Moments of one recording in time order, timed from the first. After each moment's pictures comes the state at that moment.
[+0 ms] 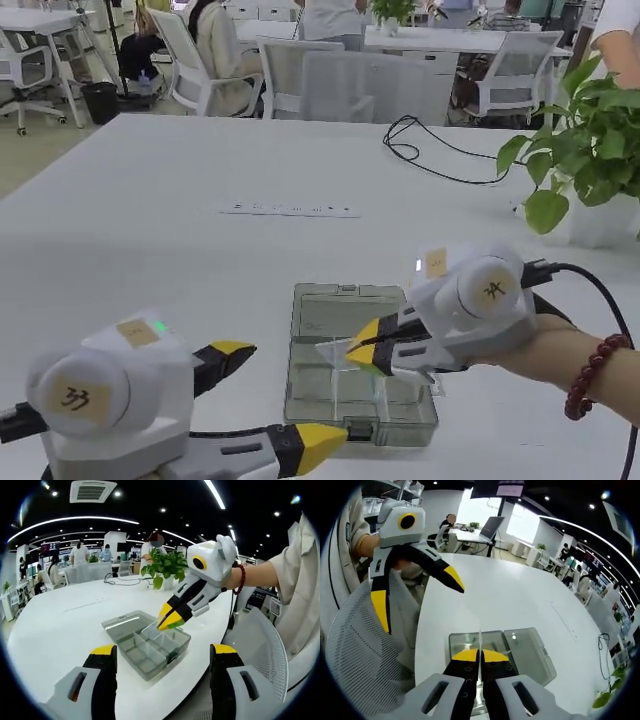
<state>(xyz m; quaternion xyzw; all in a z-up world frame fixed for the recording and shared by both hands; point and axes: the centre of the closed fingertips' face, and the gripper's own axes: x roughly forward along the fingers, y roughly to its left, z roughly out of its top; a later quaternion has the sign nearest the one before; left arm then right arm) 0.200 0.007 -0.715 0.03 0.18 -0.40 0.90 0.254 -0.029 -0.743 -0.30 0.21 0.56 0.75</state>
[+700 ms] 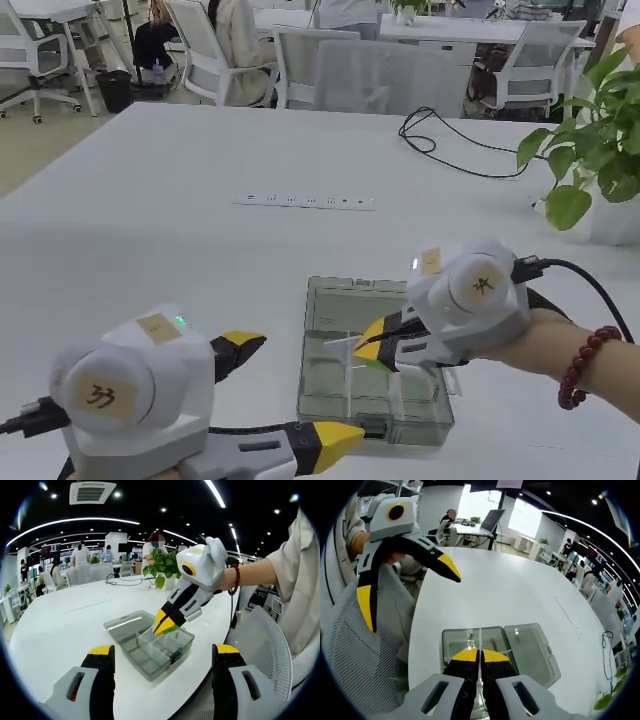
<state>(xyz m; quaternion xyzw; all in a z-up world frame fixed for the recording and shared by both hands) 0.205 0.008 -0.717 0.04 0.18 -0.39 0.90 0.265 -0.024 -0.762 -0.31 0.23 0.56 0.73</state>
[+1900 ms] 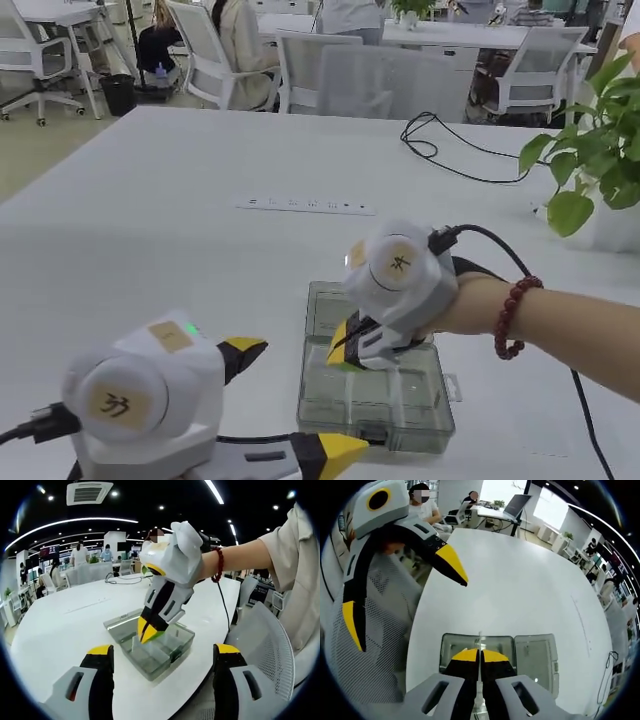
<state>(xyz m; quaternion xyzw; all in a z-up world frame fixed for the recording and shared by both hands) 0.205 0.005 -0.720 0.05 0.18 -0.39 0.90 0.268 0.007 -0.778 -0.38 0.28 0.60 0.64</state>
